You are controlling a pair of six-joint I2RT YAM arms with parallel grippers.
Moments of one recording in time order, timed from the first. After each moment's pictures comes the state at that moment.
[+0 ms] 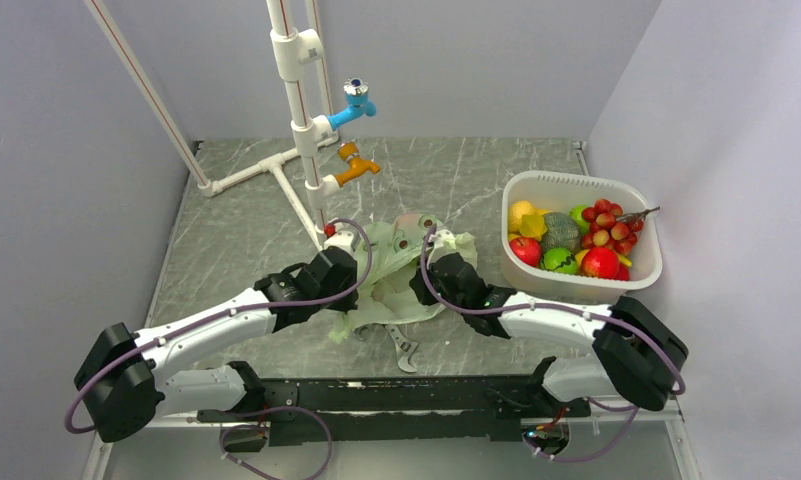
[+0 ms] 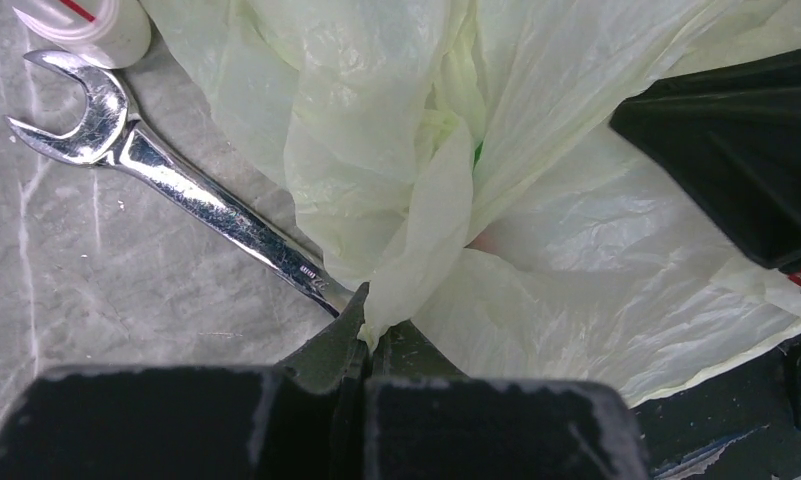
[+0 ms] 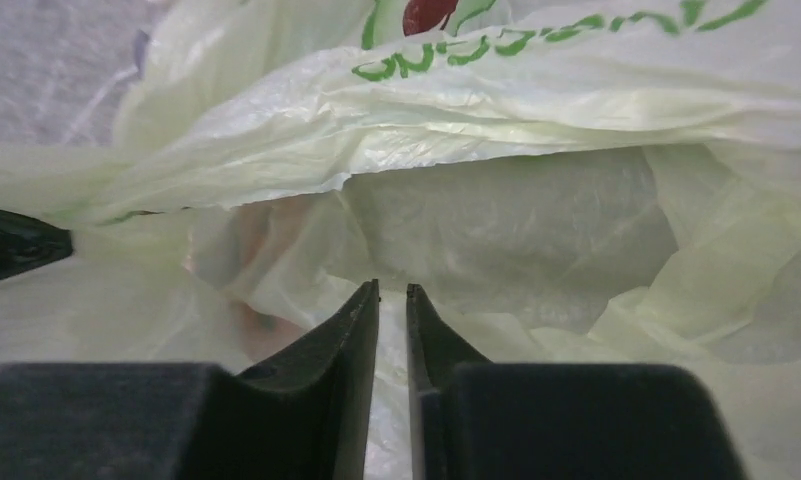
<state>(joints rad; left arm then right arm) -0.87 1.14 0.73 -0.40 -0.23 -0.62 0.88 1.28 0.54 0.23 0.20 0.43</state>
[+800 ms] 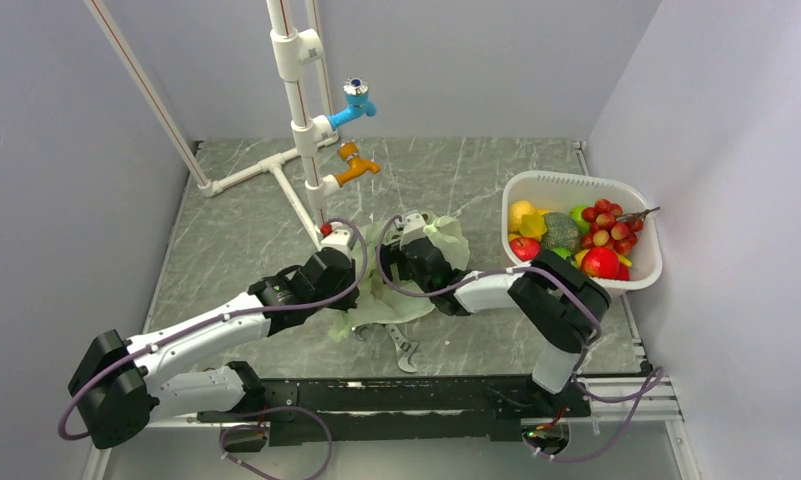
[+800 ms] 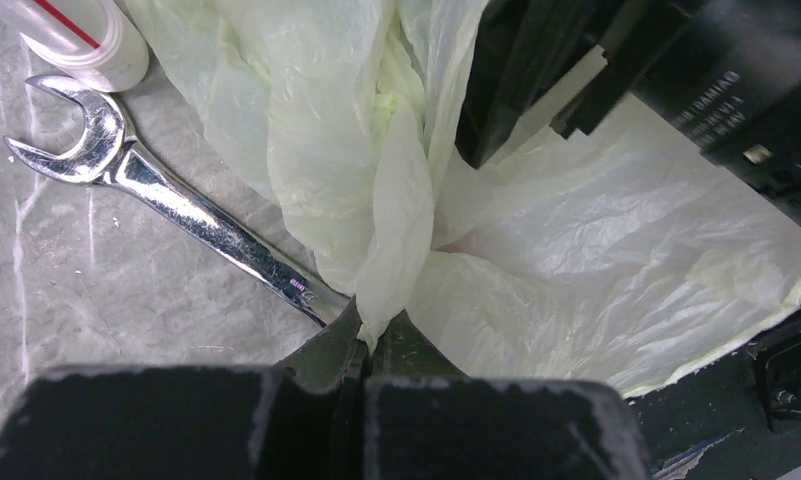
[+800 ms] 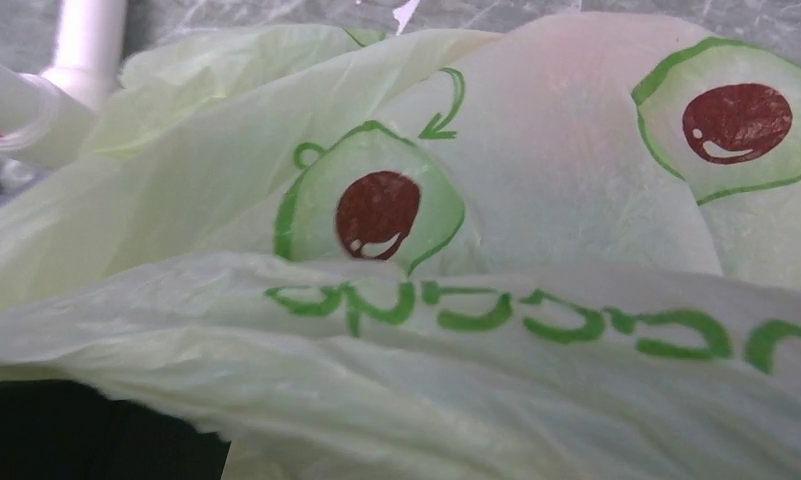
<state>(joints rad) -0.87 1.10 0.70 -0.35 -0.23 -0.62 0.86 1.73 0.72 0.57 0.34 0.23</state>
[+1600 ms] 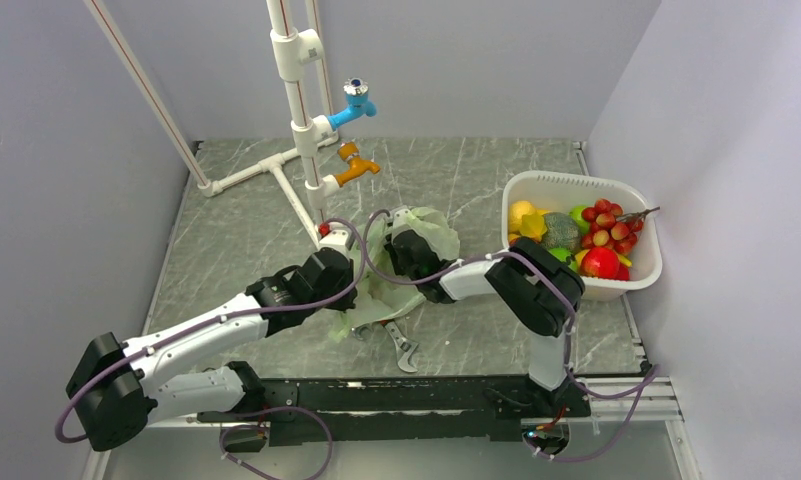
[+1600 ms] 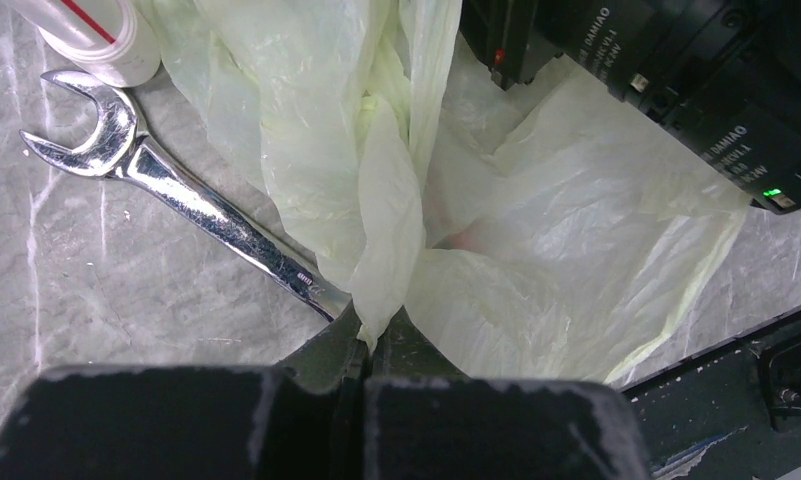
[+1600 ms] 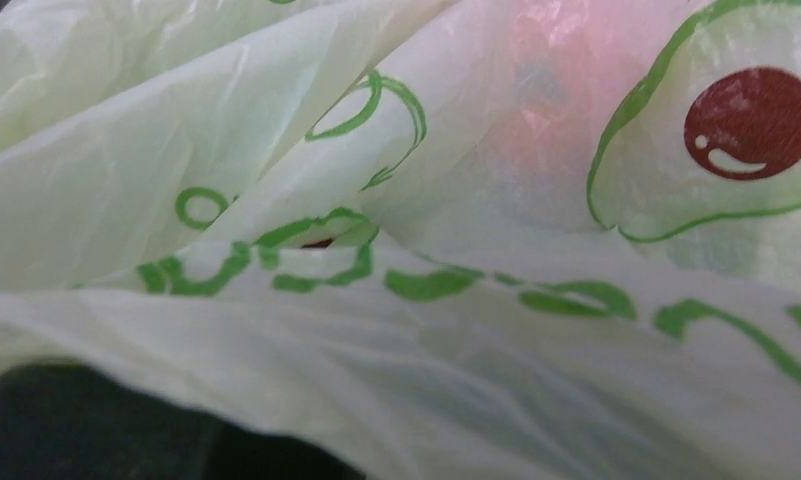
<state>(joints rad) -0.87 1.08 0.70 -0.37 -0.23 -0.62 0.82 1.91 0.87 0.51 0.33 0.17</state>
